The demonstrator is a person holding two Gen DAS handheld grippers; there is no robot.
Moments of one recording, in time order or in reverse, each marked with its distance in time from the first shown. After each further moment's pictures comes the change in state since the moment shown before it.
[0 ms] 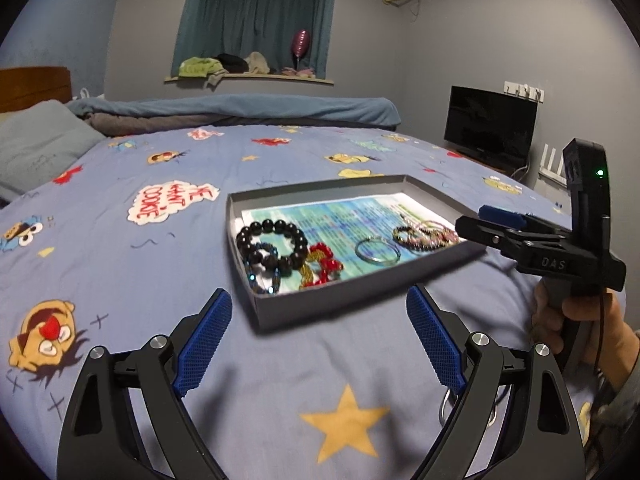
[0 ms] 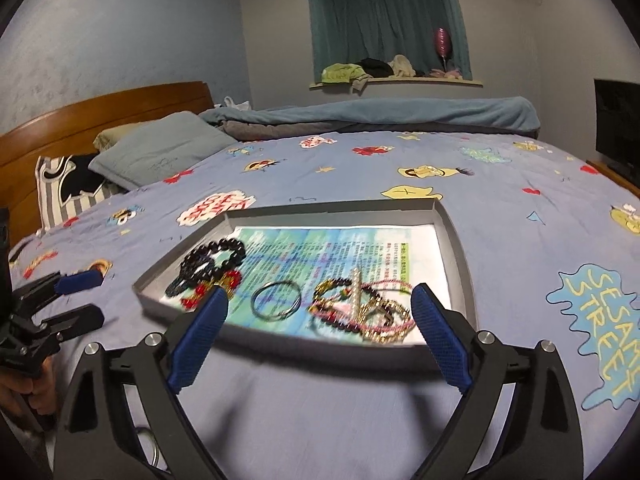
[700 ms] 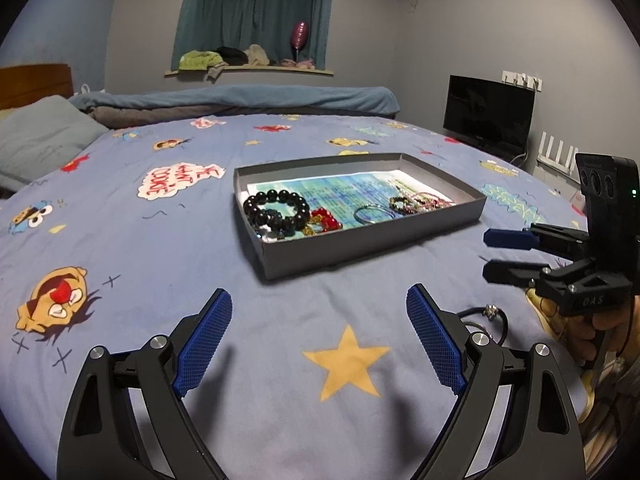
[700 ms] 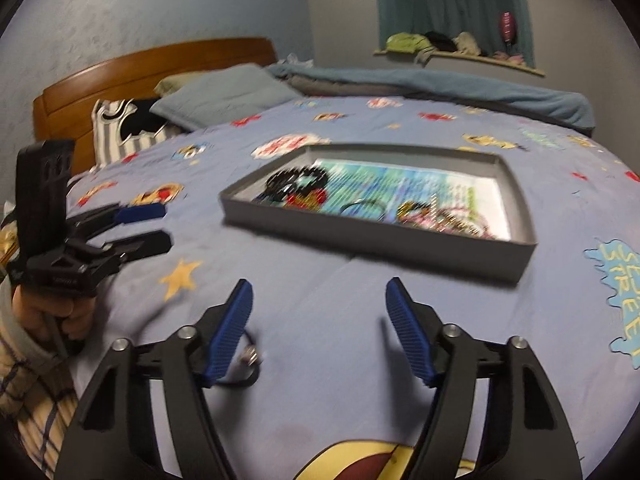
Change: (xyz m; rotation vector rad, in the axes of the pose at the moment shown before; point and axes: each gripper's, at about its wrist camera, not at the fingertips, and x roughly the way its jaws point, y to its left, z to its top) left arm -0.021 -0.002 -0.028 0.016 0.032 0.006; right arm -0.032 0.035 -0.042 -0.122 0.156 0.203
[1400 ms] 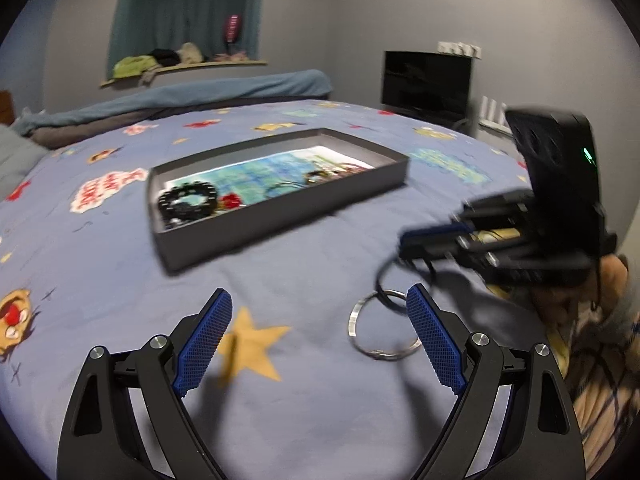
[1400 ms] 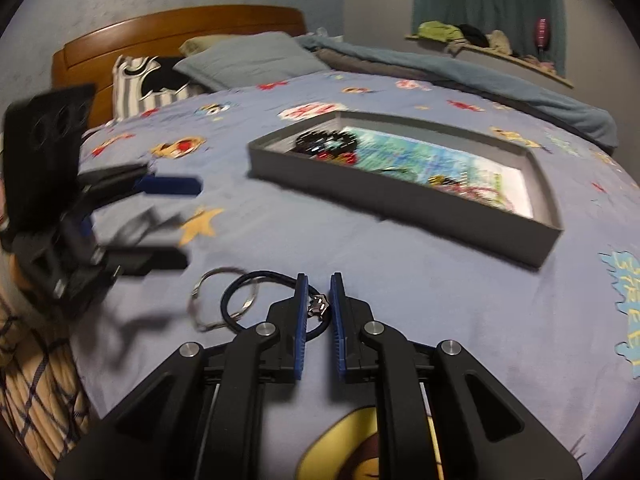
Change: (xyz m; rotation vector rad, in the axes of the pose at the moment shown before) left arm 0.004 -0.047 -0.012 0.159 0.049 -0.198; right arm 0.000 0.015 -0.016 -0.098 0.073 -0.004
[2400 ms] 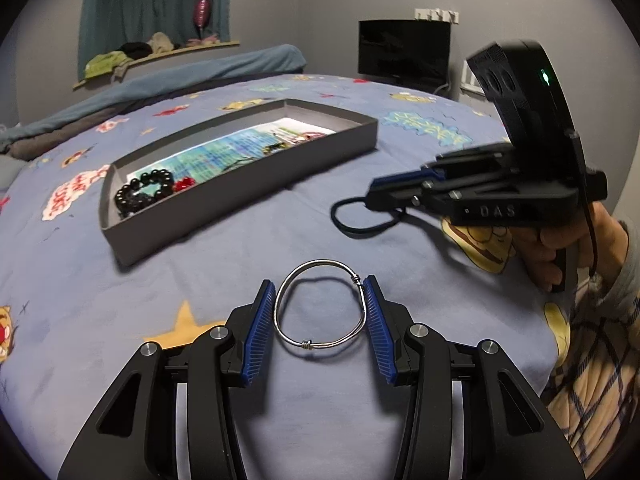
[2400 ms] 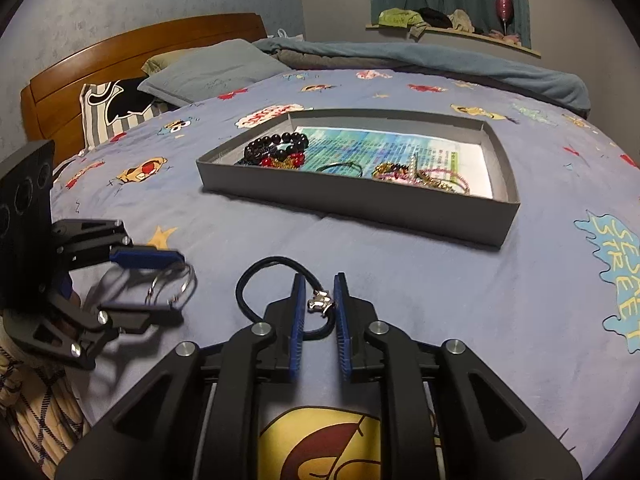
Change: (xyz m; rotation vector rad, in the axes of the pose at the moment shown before) left arm 0.019 -0.023 -0.002 0.057 0.092 -0.024; right arm 0.005 -0.033 0.003 0.115 0.027 -0.032
